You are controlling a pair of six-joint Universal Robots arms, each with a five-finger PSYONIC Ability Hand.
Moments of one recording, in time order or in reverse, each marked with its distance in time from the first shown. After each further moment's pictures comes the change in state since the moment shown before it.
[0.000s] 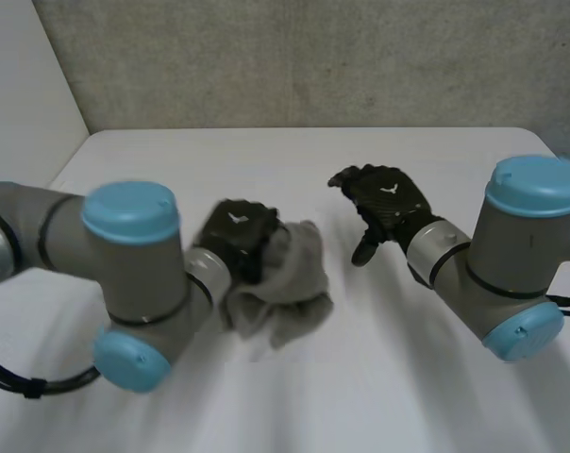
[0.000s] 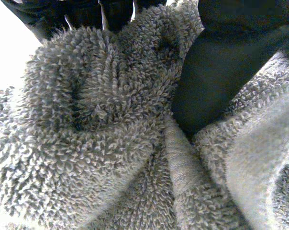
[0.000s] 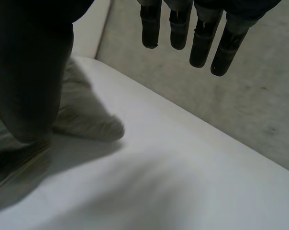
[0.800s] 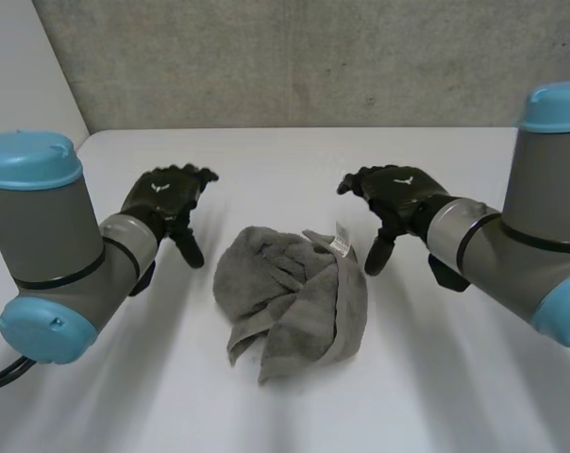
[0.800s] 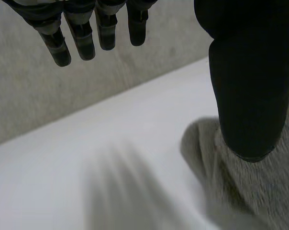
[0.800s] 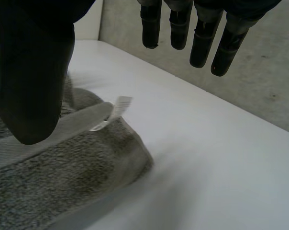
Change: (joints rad) left arm 0.201 0.169 -0.073 -0.094 0.006 -0.083; right arm 0.014 -0.097 -0.146 0.433 0.031 0.016; left_hand -0.812 -1.013 -1.011 -1.026 -0.946; right_hand 0.000 0.000 0.000 0.000 0.000
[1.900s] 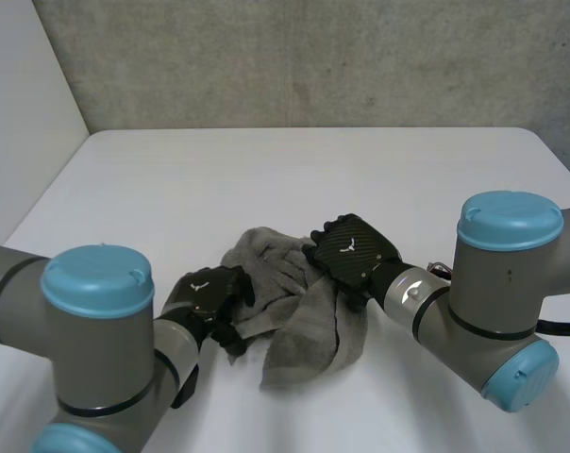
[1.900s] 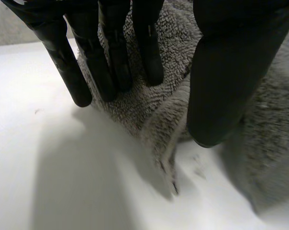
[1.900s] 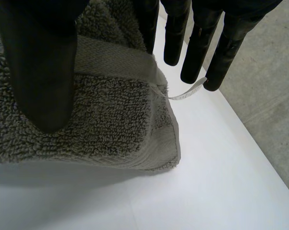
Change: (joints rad) left arm -0.212 0.006 -0.270 0.073 -0.126 -0.280; right arm 0.066 0.083 0.253 -0.359 -0.113 -0.509; left_hand 0.498 0.492 0.492 0.489 0.475; right_hand 0.209 0.178 0.188 0.180 0.221
